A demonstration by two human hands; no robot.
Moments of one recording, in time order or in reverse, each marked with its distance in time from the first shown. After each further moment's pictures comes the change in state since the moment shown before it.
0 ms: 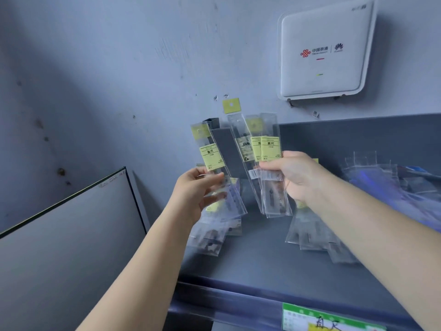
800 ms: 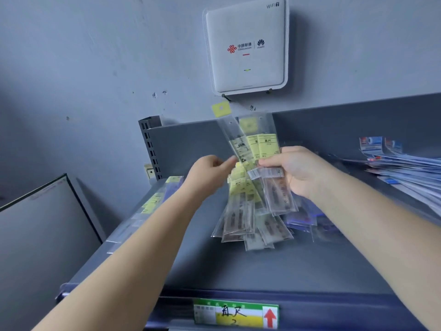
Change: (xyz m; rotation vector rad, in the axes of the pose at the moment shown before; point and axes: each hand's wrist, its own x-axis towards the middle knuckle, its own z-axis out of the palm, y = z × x) left_hand -0.005 -0.018 0.135 0.859 -0.177 0.175; right_hand -0.030 -0.014 -0.116 -0.006 0.089 0.036
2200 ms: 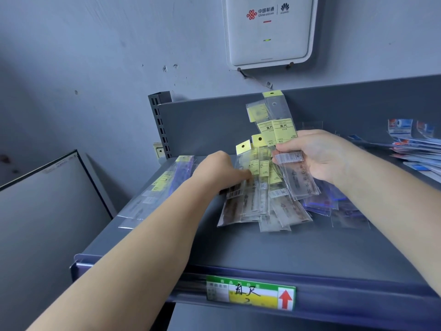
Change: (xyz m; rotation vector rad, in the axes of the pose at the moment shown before) left_hand 0.011 -0.027 0.014 0.511 -0.074 -0.087; right_hand 0.008 0.007 -0.004 -0.089 -0.047 0.045
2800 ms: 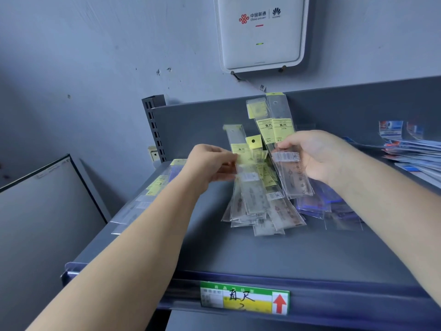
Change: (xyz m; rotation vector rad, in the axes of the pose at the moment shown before) left_hand -0.005 0.002 -0.016 -1.000 -0.048 -0.079; right_hand 0.004 -0.002 -0.004 0.055 0.063 0.036
